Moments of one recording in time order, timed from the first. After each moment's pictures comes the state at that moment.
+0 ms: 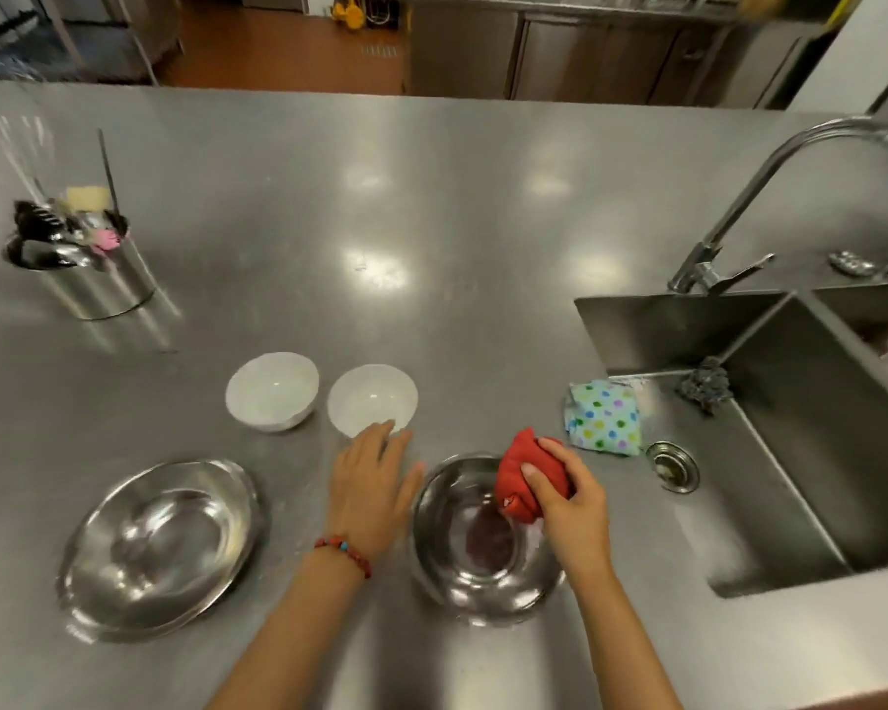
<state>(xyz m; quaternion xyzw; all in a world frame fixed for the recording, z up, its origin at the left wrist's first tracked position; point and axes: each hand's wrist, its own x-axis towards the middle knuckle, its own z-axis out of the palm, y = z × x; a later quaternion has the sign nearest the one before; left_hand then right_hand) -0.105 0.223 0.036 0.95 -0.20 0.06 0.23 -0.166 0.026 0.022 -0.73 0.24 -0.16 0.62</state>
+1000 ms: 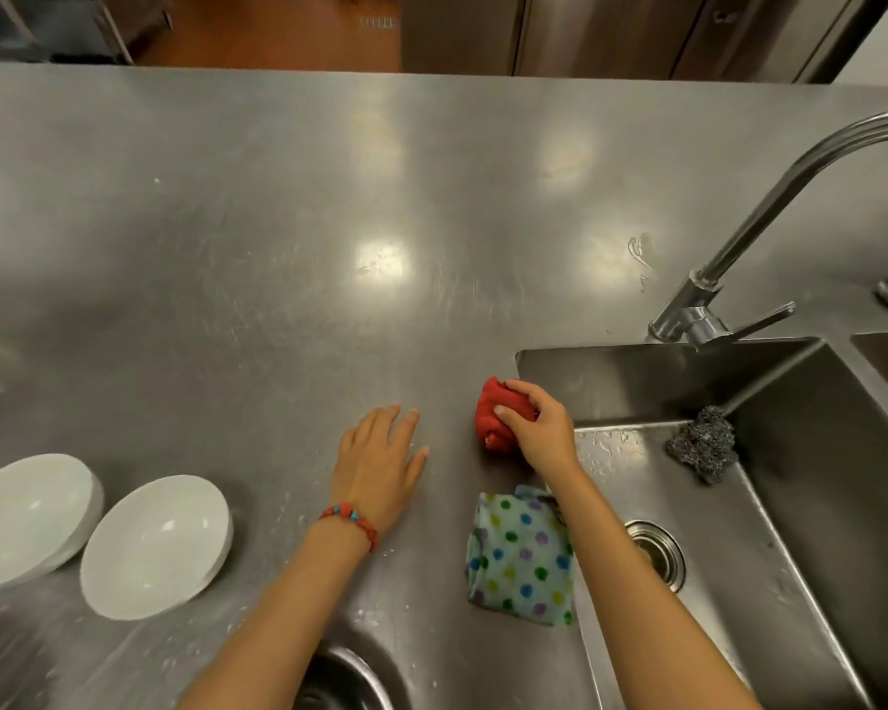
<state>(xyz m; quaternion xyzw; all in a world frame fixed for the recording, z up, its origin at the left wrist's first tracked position) 0.067 0.008 -0.026 0.97 -0.17 0.01 0.19 0.081 -0.199 -0.057 -0.82 0.19 -0.05 0.54</state>
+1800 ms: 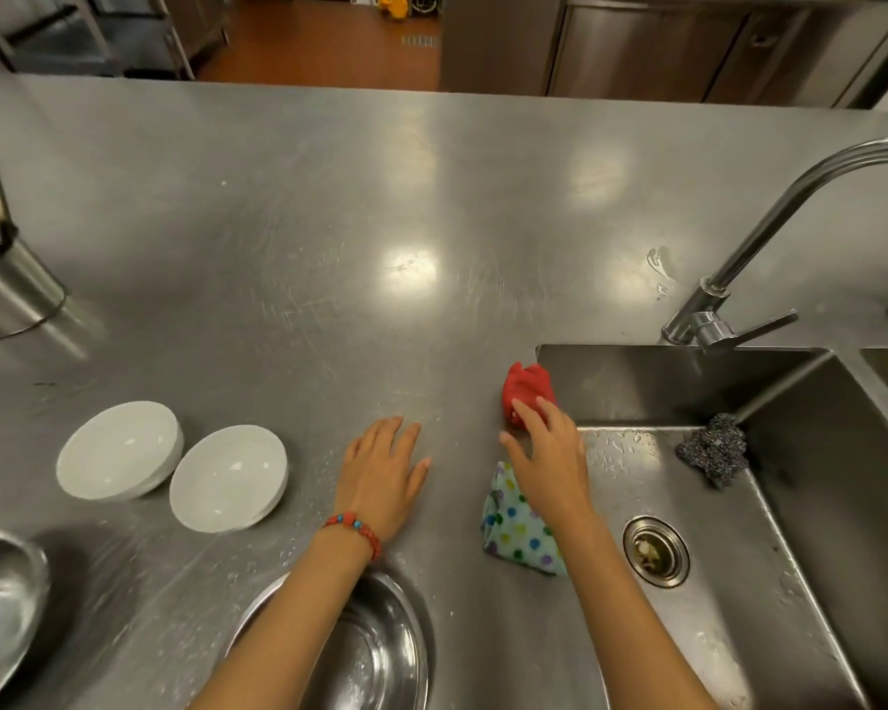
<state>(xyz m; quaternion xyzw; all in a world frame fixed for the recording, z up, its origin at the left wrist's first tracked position) 0.004 0.043 -0.008 0.98 -0.14 -0.03 0.17 -0.005 -0.156 -0.008 -0.95 0.09 -0.04 0.29</state>
